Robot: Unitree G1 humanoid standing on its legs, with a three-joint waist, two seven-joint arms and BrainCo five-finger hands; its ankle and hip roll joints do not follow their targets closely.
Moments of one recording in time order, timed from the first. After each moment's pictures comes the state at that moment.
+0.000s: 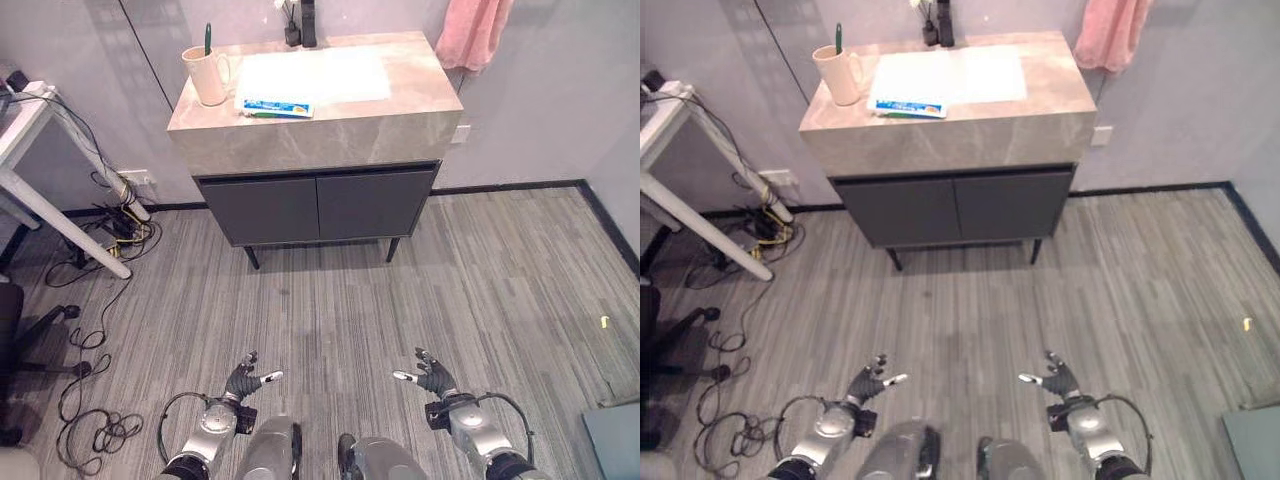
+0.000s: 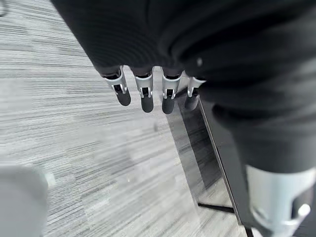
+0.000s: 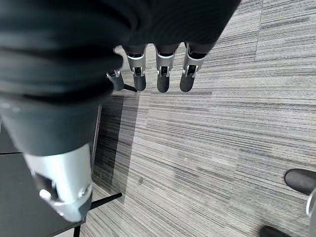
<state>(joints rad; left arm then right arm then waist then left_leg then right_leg) -0.13 0.27 -0.37 0.90 -0.28 -0.17 0.11 -0.14 -0.33 0.36 0.87 0.30 -0.15 -0.07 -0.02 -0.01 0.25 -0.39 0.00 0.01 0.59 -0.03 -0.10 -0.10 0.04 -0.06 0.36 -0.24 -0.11</state>
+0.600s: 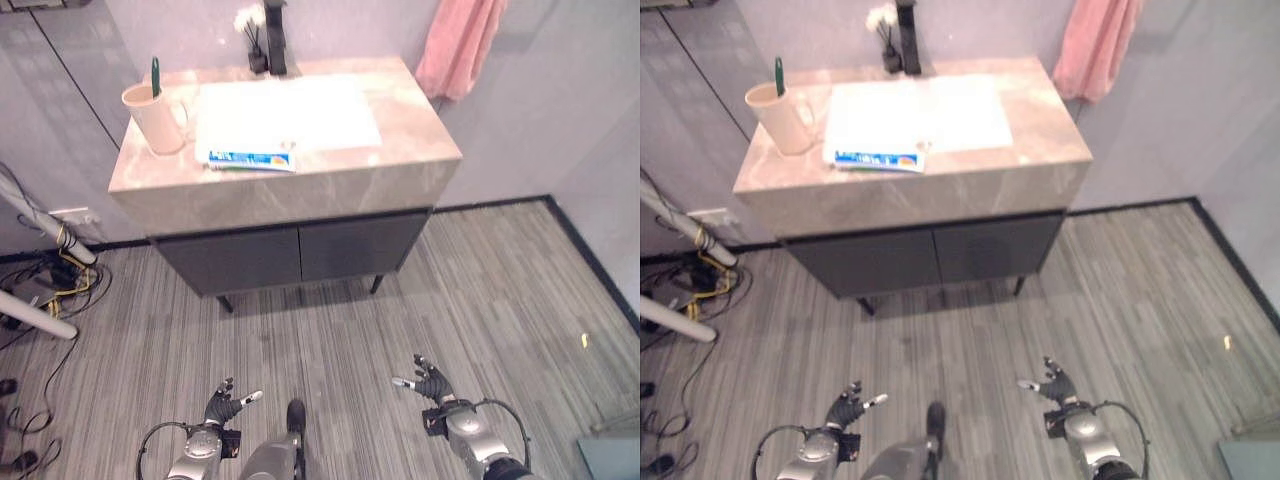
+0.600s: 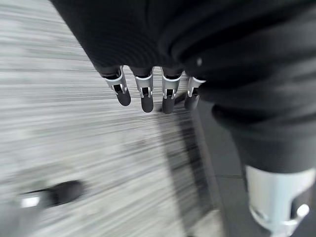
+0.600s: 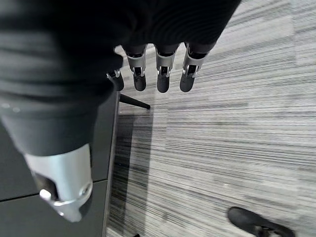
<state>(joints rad) -0.07 0.28 -0.31 0.95 -0.30 -0.17 0.16 -0.09 -0.30 0.37 0.87 0.30 -0.14 -0.08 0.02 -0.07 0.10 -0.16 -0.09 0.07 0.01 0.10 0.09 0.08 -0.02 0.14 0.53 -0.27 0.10</state>
